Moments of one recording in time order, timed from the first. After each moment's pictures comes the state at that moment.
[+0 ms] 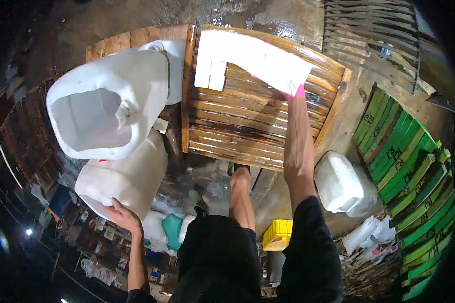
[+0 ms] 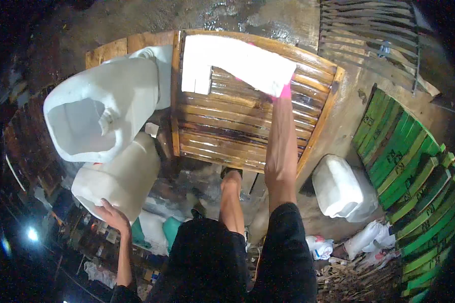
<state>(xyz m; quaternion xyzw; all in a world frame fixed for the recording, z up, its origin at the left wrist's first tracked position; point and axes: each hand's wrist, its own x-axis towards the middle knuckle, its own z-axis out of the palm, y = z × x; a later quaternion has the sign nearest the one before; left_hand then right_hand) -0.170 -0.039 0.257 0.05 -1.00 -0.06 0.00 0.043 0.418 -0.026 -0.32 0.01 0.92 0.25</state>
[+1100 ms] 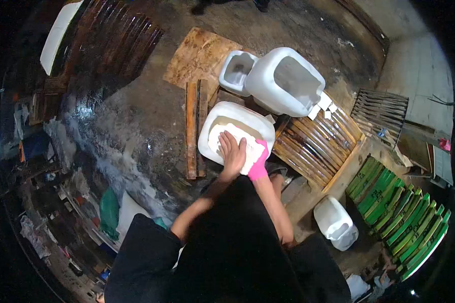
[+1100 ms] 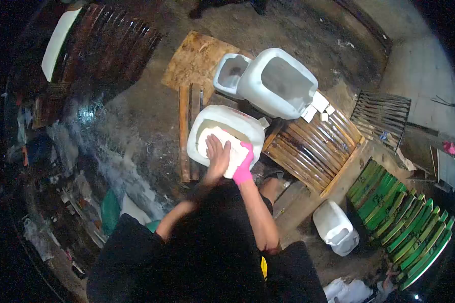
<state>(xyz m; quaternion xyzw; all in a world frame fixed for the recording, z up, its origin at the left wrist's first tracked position) -0.253 -0.173 0.318 -0.02 -0.89 -0.32 -0.33 -0.201 -0.108 0.283 -0.36 0.04 0.93 0.08</state>
